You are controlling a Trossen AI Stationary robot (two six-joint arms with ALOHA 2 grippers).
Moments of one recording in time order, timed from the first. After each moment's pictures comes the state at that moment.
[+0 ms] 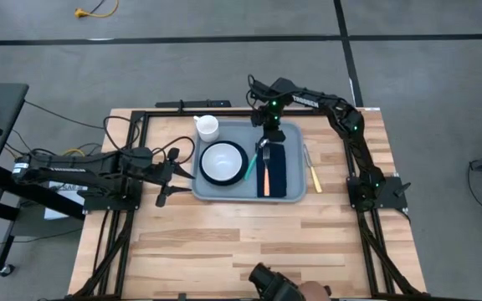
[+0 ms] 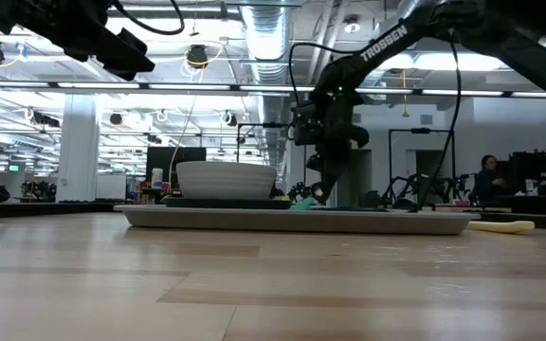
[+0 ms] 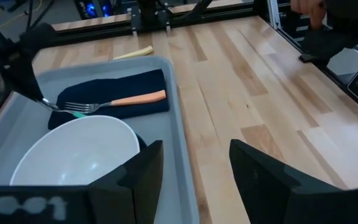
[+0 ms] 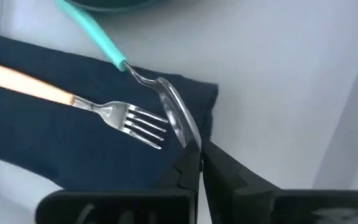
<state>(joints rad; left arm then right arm) 0.03 0.66 0.50 -0.24 0.14 0.15 -0.66 2.24 1.88 -1.21 -0.39 -0.93</state>
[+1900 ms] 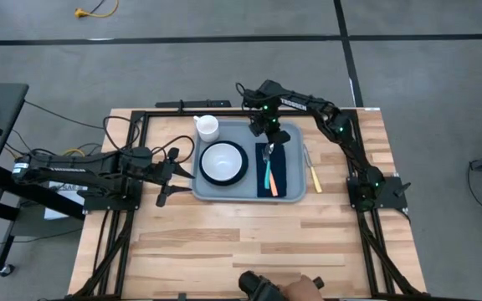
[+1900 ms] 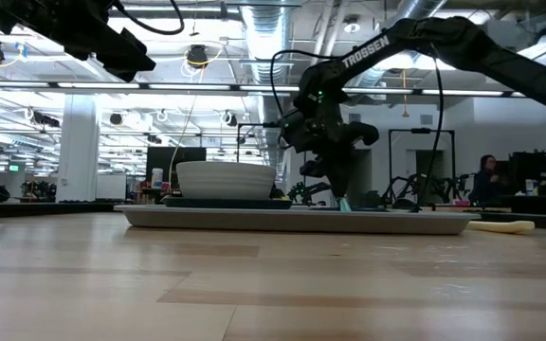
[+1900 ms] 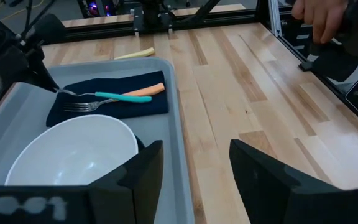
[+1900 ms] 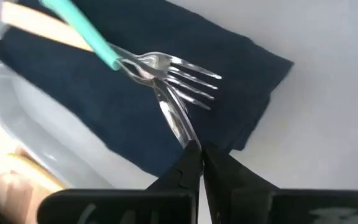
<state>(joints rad) 0.03 0.66 0.50 -0.23 0.14 0.11 -0.60 2.40 2.11 -1.54 -0.27 -1.17</state>
